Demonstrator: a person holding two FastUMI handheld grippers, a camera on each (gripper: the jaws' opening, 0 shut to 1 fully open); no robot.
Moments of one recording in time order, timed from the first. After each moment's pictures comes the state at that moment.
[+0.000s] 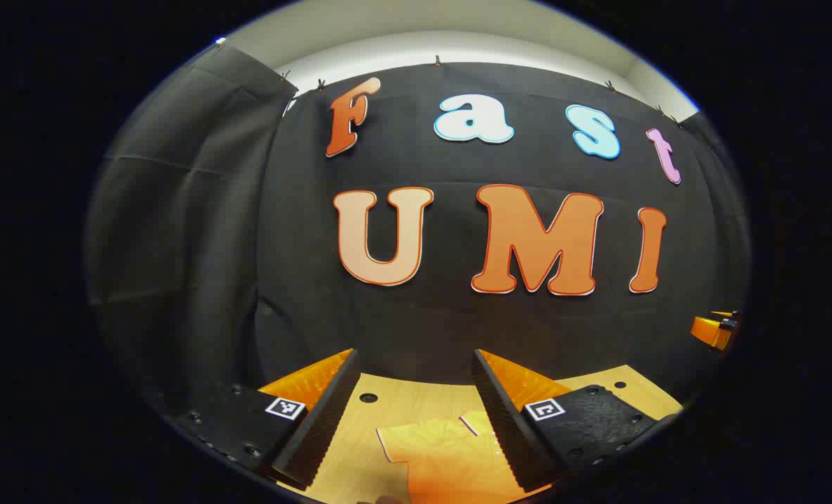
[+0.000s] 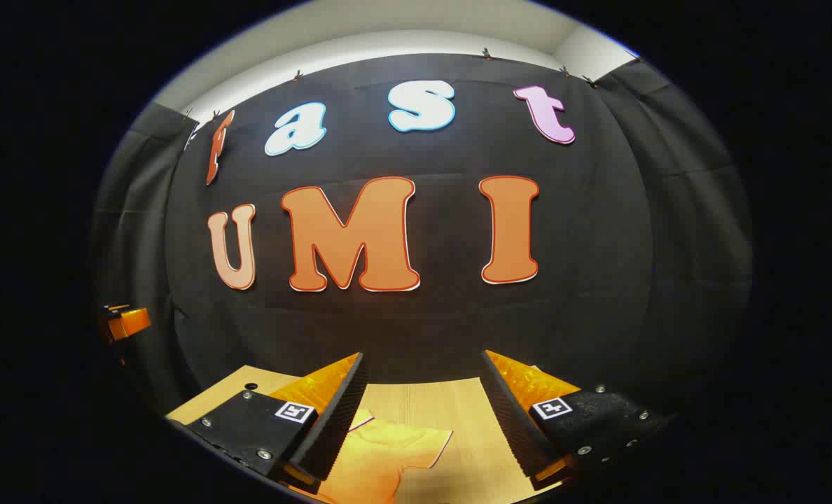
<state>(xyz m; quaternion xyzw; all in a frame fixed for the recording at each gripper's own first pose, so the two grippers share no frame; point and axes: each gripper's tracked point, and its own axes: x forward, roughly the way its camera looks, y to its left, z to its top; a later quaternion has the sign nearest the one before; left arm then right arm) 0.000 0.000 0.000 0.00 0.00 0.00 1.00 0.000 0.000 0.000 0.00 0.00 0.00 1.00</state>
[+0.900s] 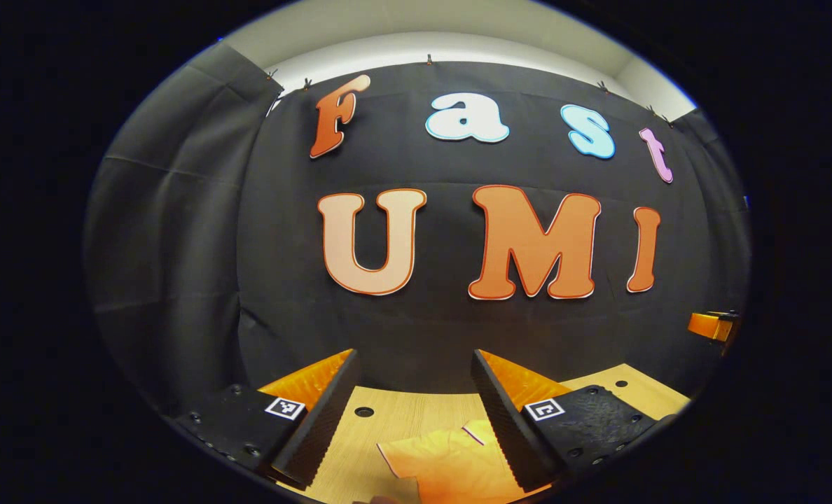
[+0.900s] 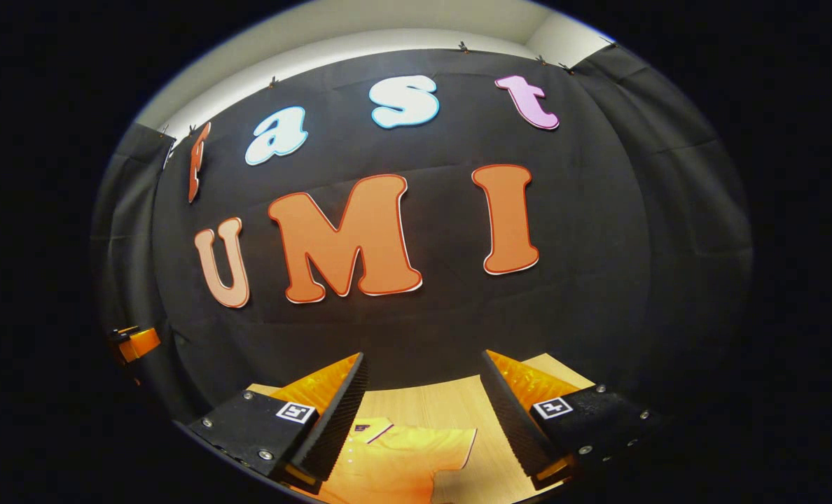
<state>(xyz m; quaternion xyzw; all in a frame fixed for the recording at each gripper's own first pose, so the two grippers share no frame) 0.039 0.014 0.009 0.01 -0.01 -0.03 1.00 0.020 0.015 -0.006 0.02 0.00 -0.03 1.00</state>
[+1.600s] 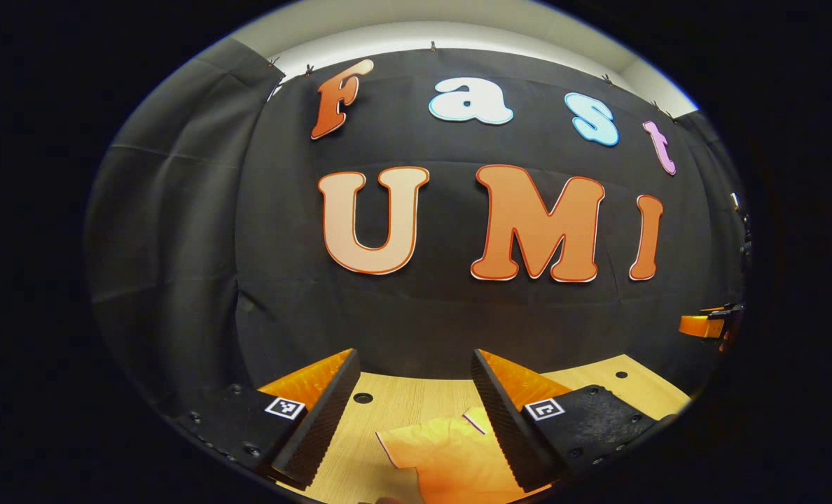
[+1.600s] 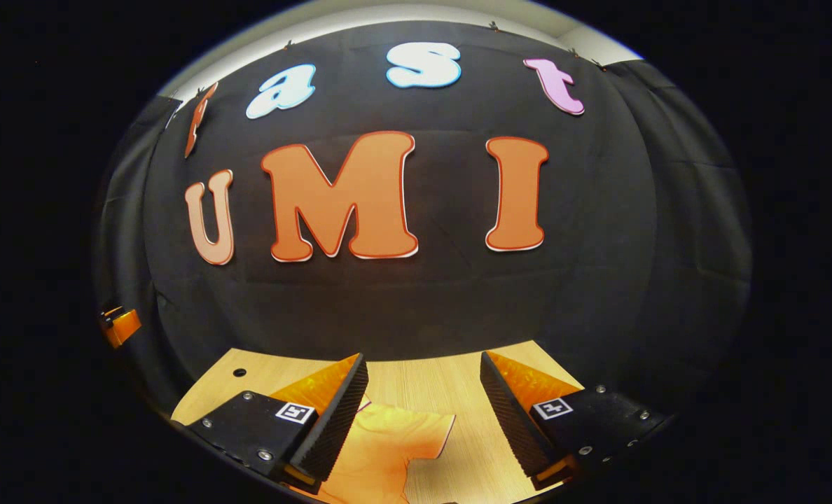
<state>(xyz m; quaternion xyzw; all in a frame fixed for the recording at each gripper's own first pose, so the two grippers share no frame) 0.044 0.022 -0.024 0.01 0.02 -0.03 1.00 0.050 0.011 -0.042 -0.03 0.11 -0.03 0.99</state>
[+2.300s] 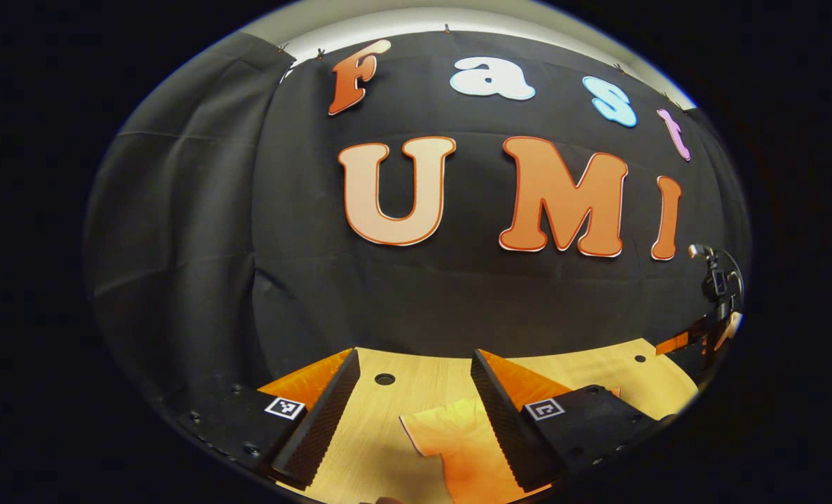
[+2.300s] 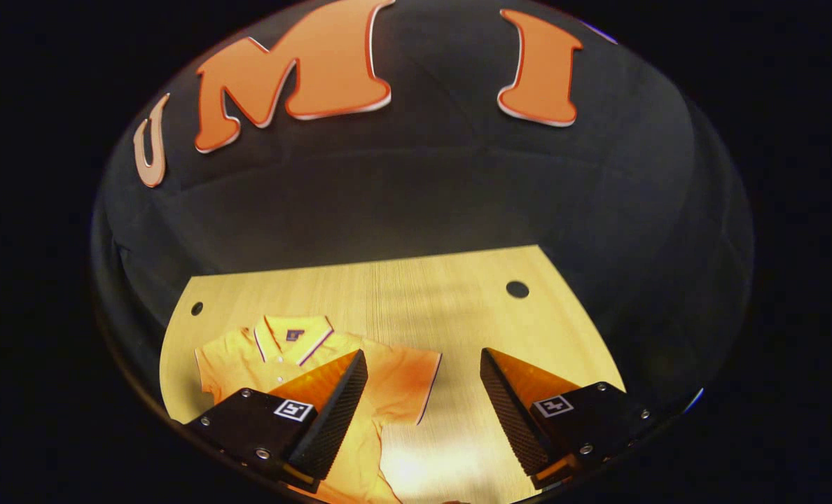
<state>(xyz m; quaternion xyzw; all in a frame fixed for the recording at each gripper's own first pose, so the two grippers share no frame) 0.055 0.073 -0.065 0.01 0.07 0.01 1.00 0.131 -0.027 -0.206 -0.02 0.39 -0.06 0.92</state>
